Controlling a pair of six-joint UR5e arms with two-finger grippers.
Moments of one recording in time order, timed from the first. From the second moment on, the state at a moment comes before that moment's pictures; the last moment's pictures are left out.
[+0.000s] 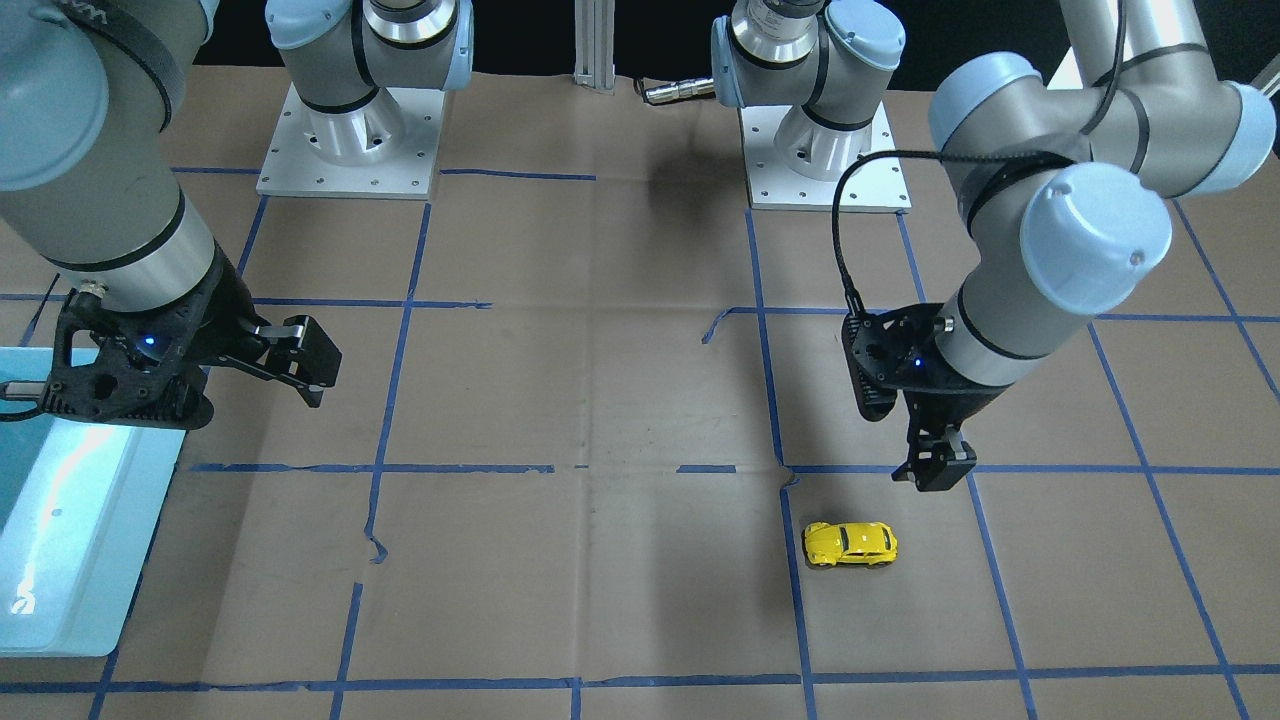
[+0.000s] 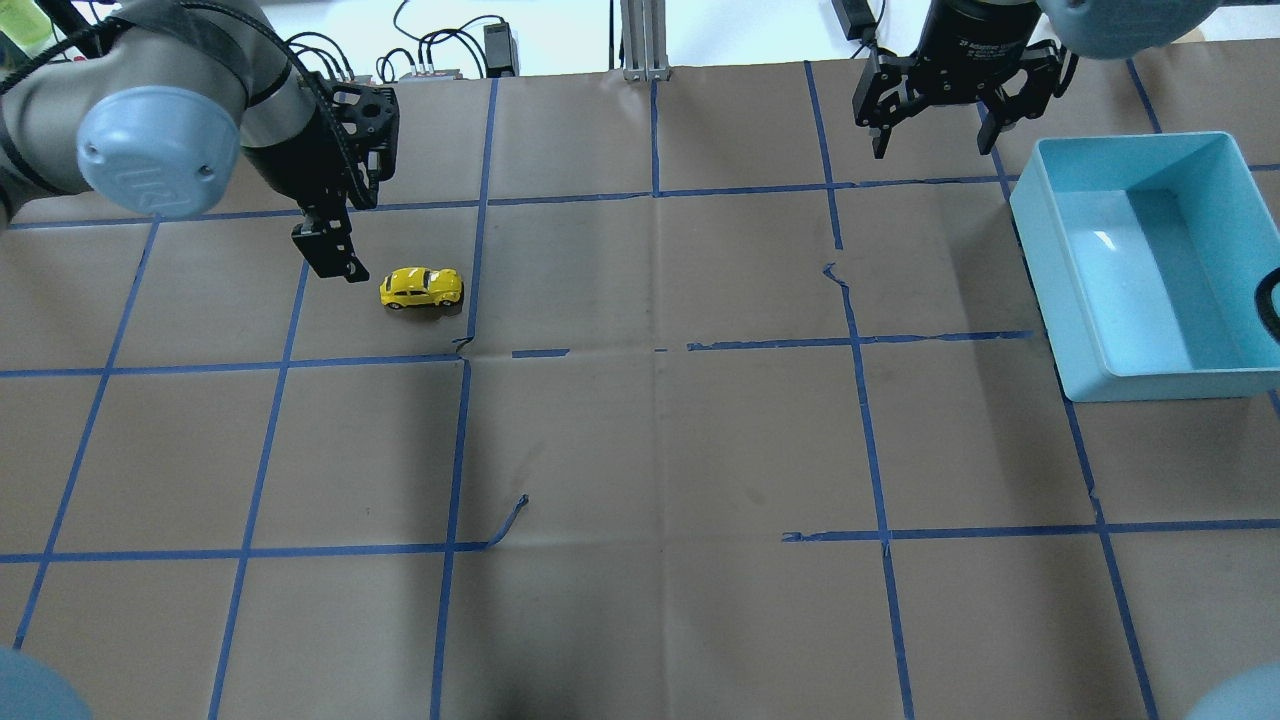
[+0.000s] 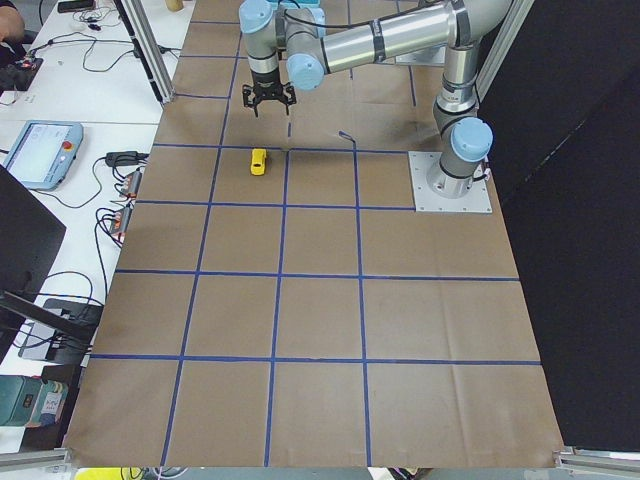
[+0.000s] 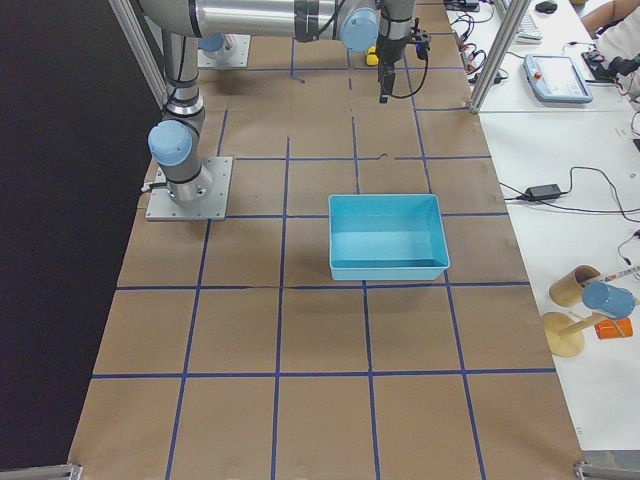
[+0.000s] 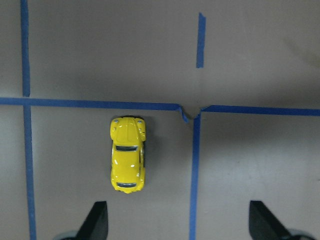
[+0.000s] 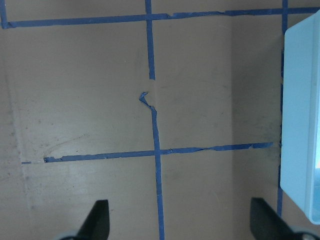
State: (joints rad) left arm -1.48 -1.88 -1.58 -1.28 1.56 1.65; right arm 1.56 -1.31 1.35 -1.62 -1.61 0.04
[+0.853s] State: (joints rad) left arm -1.44 -2.11 -1.58 -1.06 1.56 1.78; right arm 1.55 -1.34 1.36 -1.62 -1.59 0.03
